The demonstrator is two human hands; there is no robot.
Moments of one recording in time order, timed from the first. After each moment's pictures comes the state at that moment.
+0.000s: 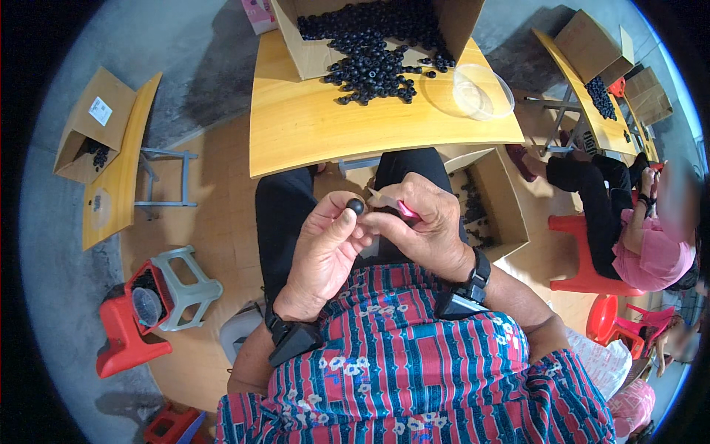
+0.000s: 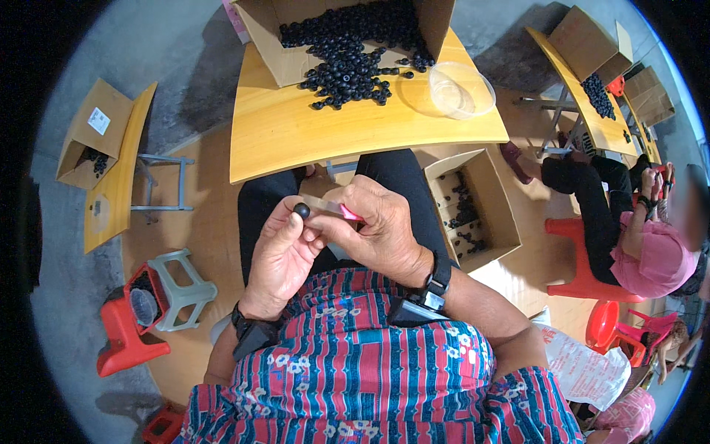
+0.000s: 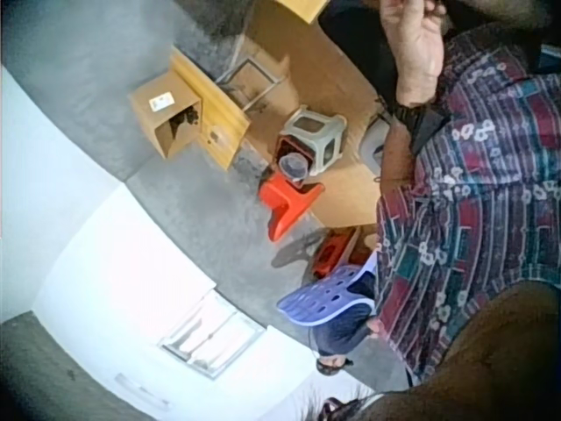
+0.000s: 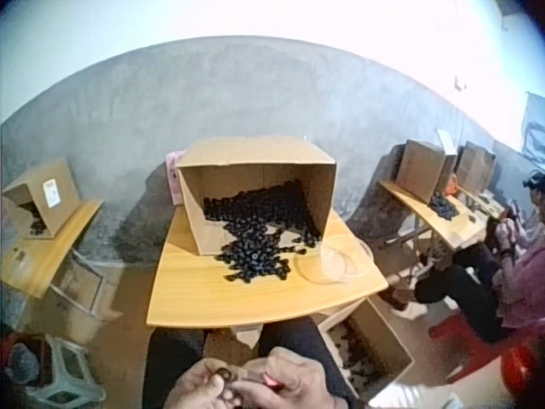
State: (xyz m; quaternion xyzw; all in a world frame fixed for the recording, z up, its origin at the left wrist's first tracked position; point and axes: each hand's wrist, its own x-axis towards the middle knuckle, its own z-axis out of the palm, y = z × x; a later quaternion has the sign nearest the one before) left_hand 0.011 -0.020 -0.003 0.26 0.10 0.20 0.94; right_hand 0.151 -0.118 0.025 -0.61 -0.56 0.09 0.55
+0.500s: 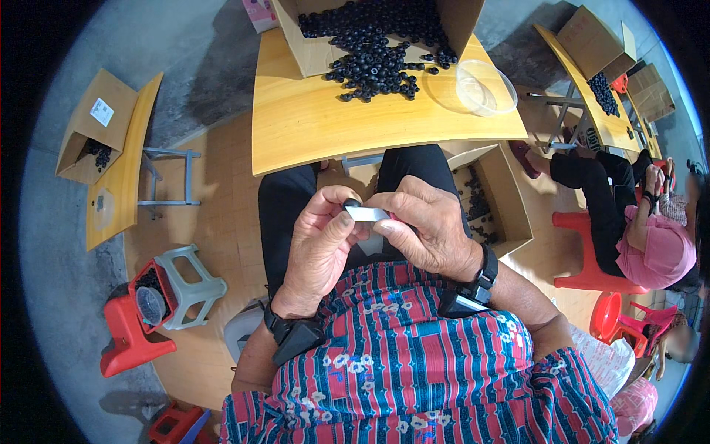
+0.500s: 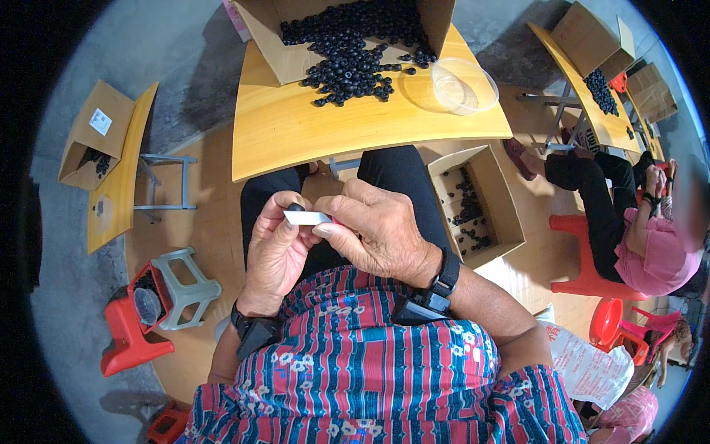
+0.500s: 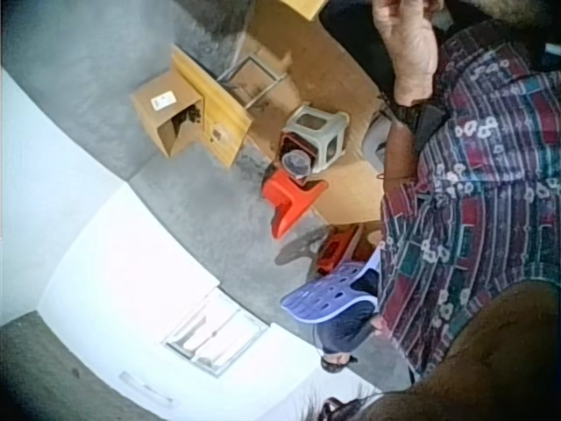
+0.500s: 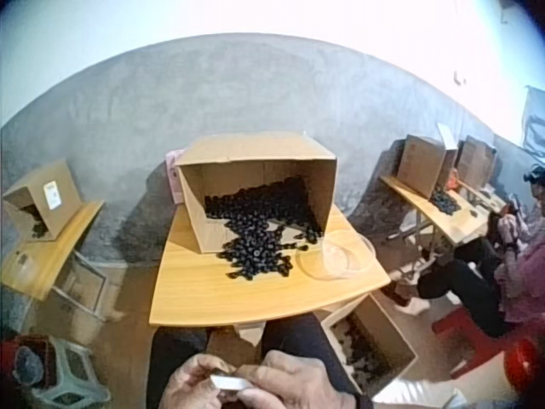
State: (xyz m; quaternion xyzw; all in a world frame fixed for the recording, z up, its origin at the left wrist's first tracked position) left_hand 0.005 -0.013 -0.007 0.36 0.09 0.24 0.90; right_hand 0.155 -0.124 0.034 -0.62 -0.63 0.07 0.47
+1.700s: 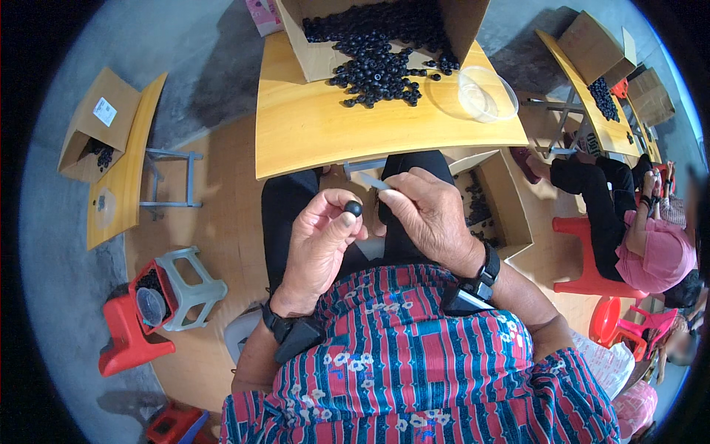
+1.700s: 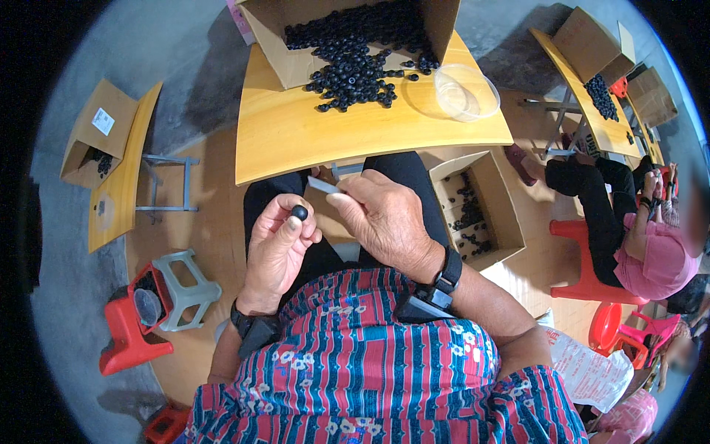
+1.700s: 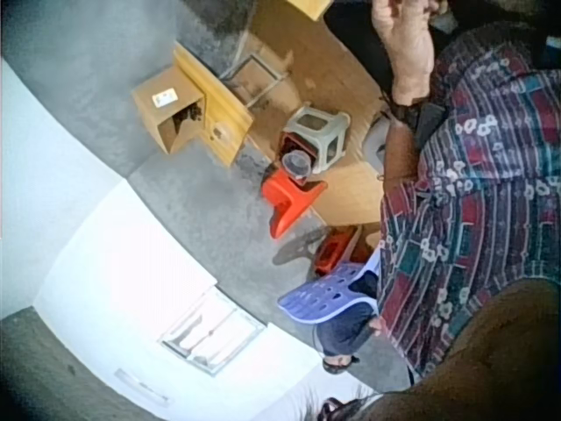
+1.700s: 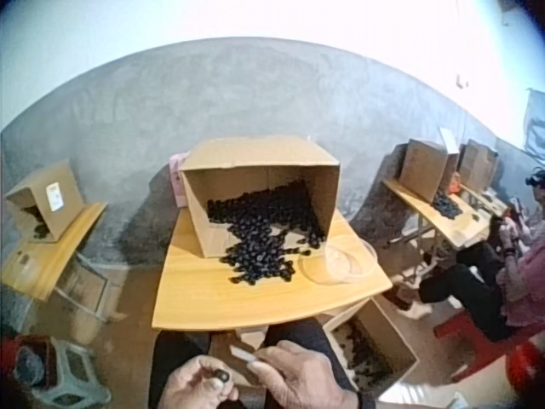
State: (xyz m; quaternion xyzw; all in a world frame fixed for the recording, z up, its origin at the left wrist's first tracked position) left_hand 0.006 -0.004 -0.007 0.42 0.11 0.24 0.87; right_hand 0.158 -0.113 0.024 -0.70 -0.55 0.09 0.45
